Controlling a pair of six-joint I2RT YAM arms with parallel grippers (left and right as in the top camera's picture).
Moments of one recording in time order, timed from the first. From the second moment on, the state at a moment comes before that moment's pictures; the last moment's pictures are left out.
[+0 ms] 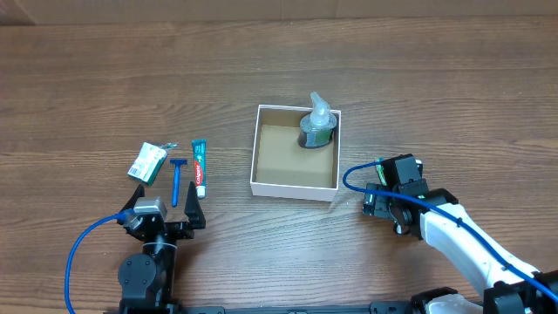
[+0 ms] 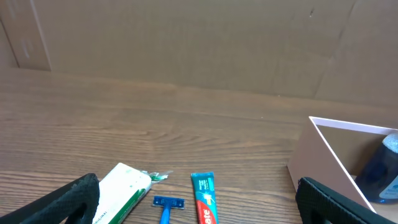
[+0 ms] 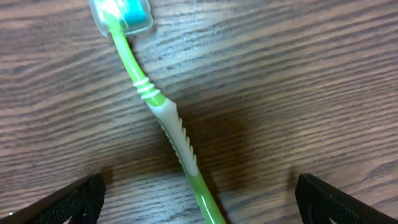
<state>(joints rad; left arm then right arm) -0.03 0.01 0.01 -0.08 -0.04 -0.13 0.24 1.36 0.57 -0.50 0.19 0.43</state>
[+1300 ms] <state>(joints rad) -0.03 0.01 0.01 -0.08 -0.04 -0.13 0.24 1.36 0.55 -0.46 0.07 0.38</state>
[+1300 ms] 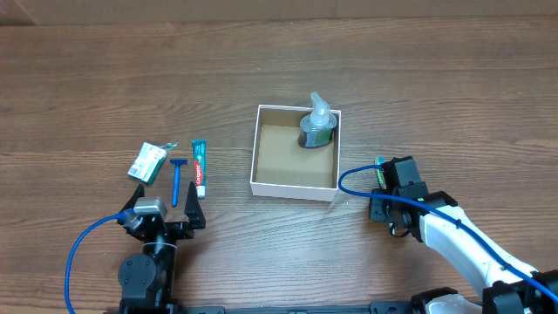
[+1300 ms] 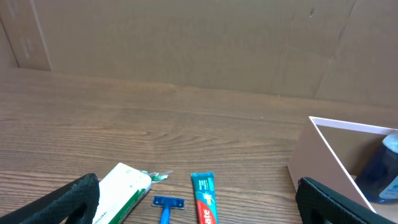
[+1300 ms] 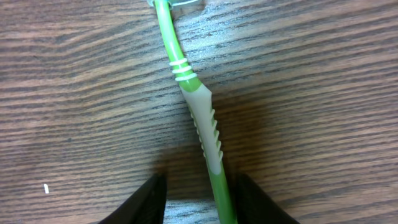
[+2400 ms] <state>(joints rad) -0.03 0.01 0.01 -0.08 -0.04 -0.13 0.24 1.41 0.53 -0.32 0.16 0.35</state>
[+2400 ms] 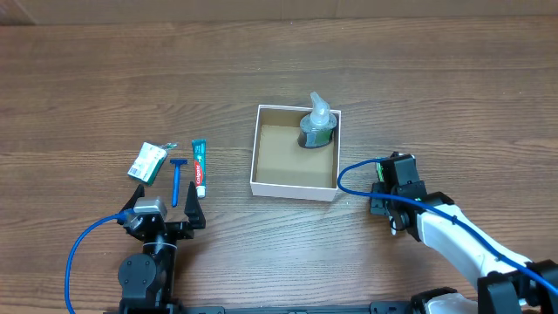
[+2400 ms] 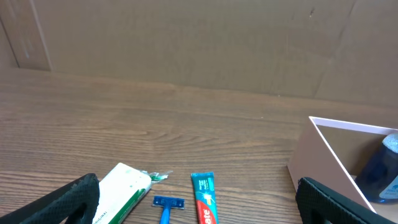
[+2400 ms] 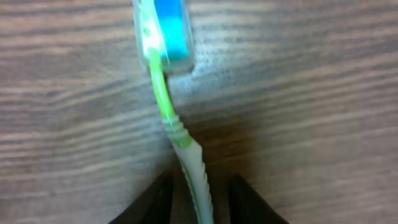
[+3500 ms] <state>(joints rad) -0.03 0.01 0.01 -0.08 -0.04 -0.13 0.24 1.44 0.83 -0.72 0.16 0.37</state>
